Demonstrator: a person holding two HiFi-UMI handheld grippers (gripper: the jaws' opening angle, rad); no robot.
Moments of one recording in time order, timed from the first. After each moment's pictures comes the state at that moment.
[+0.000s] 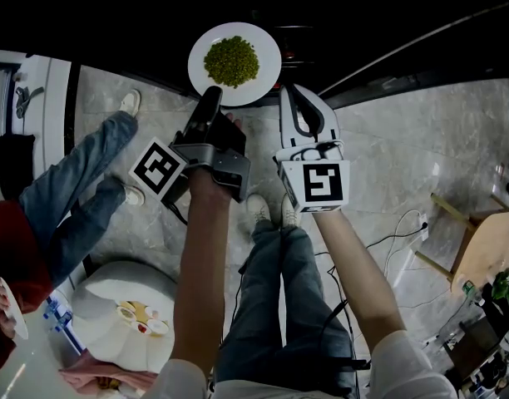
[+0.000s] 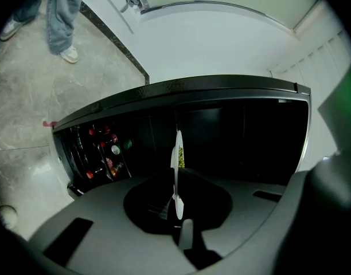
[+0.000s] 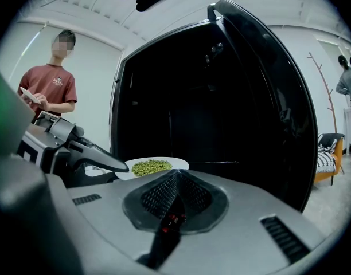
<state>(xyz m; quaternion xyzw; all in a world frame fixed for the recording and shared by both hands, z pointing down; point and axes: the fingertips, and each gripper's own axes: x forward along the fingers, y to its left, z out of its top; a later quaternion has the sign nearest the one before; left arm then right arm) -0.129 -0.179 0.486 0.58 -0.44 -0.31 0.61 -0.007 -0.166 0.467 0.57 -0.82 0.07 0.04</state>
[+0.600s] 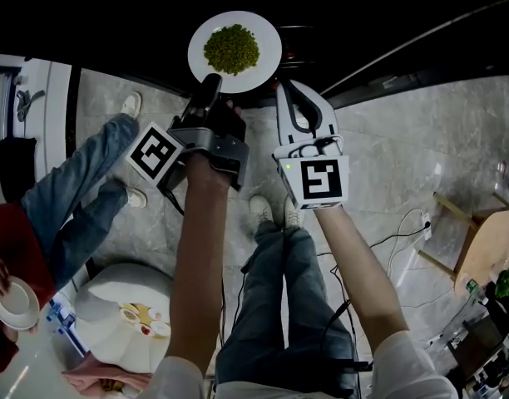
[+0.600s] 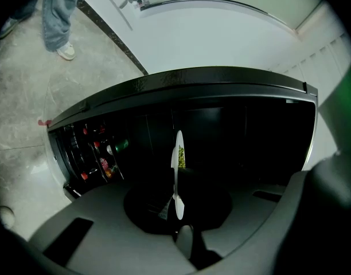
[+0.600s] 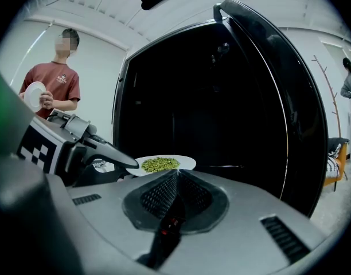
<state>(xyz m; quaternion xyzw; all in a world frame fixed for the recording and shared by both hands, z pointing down) -0.127 -0.209 0.484 0.58 -0.43 -0.31 0.62 -0.014 -0.180 0.464 0.56 -0.83 0.05 0.04</state>
